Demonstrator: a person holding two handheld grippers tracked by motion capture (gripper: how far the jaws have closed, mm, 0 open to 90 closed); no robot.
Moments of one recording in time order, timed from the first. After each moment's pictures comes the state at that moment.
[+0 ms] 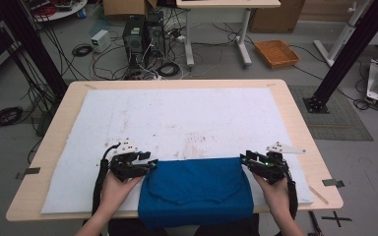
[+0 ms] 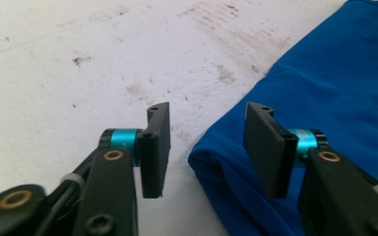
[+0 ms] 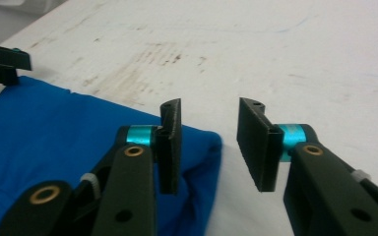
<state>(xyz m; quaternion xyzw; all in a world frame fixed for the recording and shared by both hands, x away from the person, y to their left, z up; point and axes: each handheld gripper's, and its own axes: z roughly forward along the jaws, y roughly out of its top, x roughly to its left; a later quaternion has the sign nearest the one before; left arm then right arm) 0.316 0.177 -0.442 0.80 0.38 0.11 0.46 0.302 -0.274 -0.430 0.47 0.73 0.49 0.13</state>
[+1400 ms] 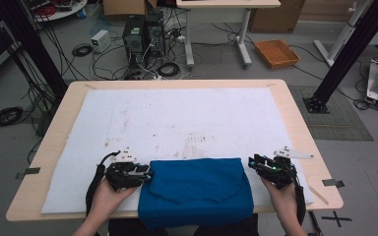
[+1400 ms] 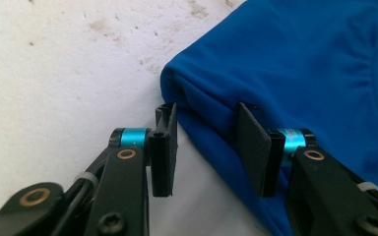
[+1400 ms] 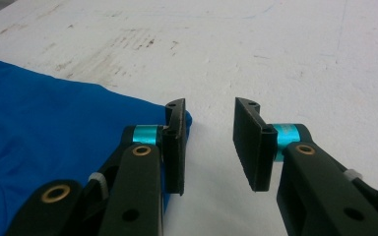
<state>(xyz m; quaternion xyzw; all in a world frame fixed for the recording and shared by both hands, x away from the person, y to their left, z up) 0.298 0.184 -0.446 0.84 0.34 0.08 0.41 0.289 -0.293 -0.433 0.48 0.73 0.46 0.16</state>
